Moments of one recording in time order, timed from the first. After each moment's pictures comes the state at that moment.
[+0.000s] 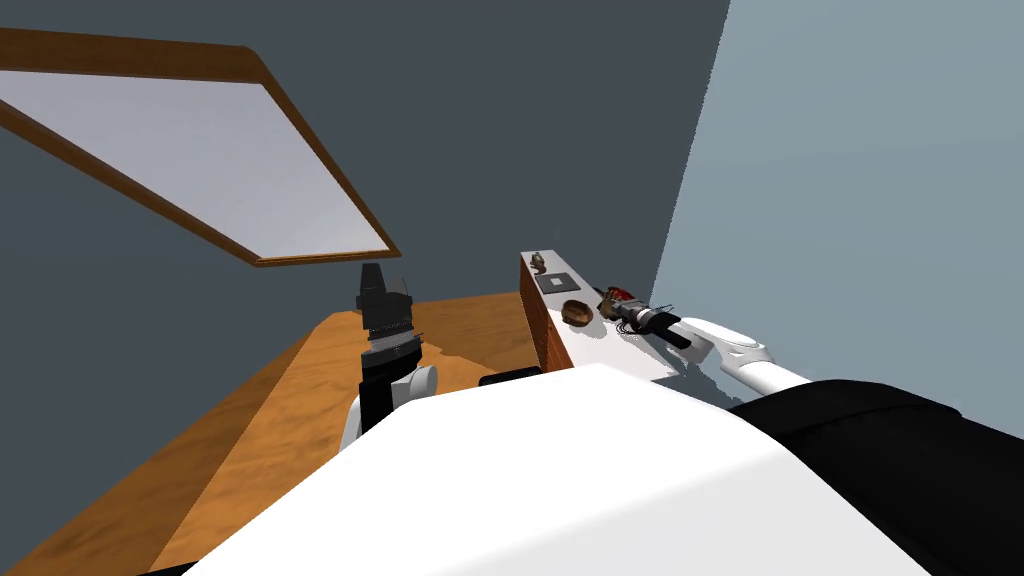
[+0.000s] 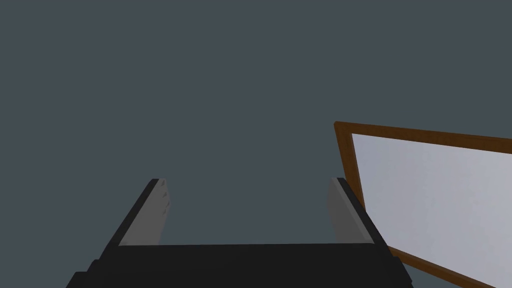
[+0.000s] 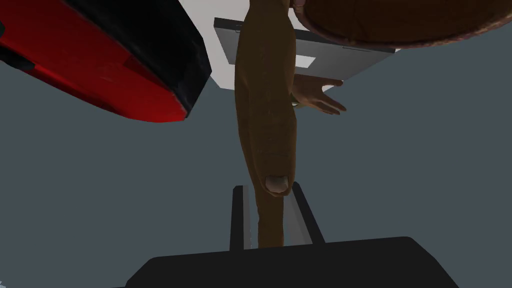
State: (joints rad) left arm 0.50 -0.04 -0.04 -2.38 -0.12 -0.38 -0.15; right arm 0.47 -1.10 -0.06 -1.50 0.46 -0.12 0.22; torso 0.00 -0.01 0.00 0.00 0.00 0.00
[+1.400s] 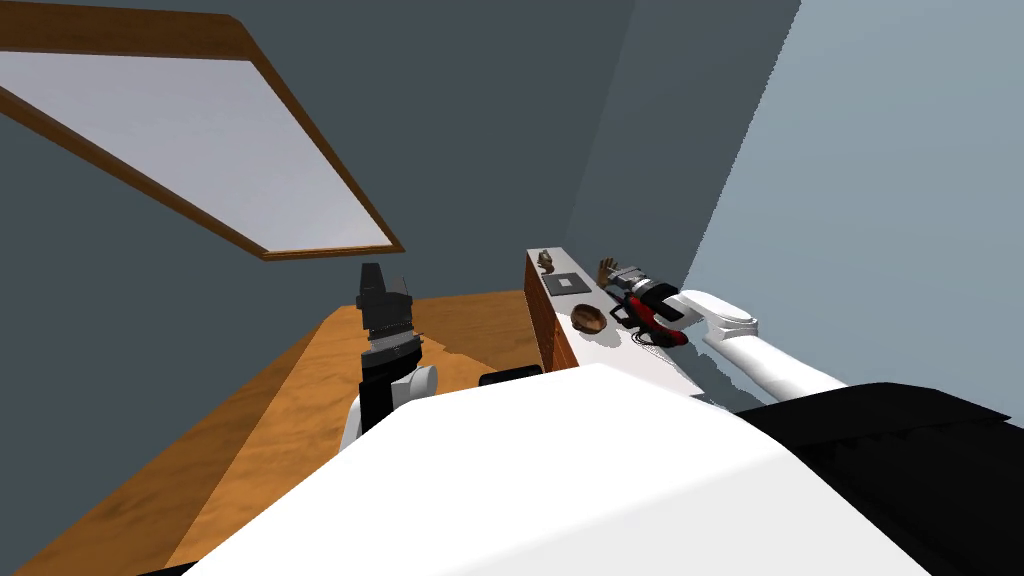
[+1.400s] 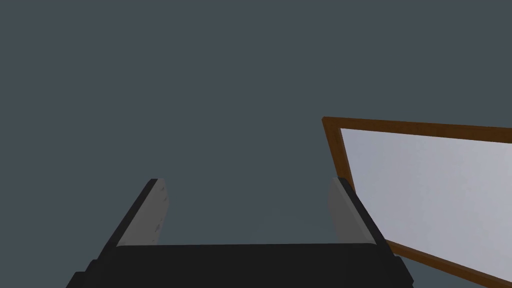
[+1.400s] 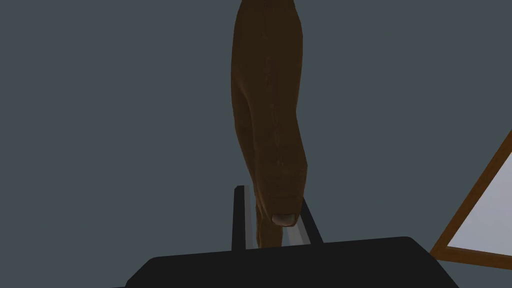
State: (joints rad) left arm 0.50 -0.04 -0.04 -2.38 -0.12 -0.38 -0.15; right arm 0.30 -1.05 -0.22 -1.60 0.54 -0.17 0.29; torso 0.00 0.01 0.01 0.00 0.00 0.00
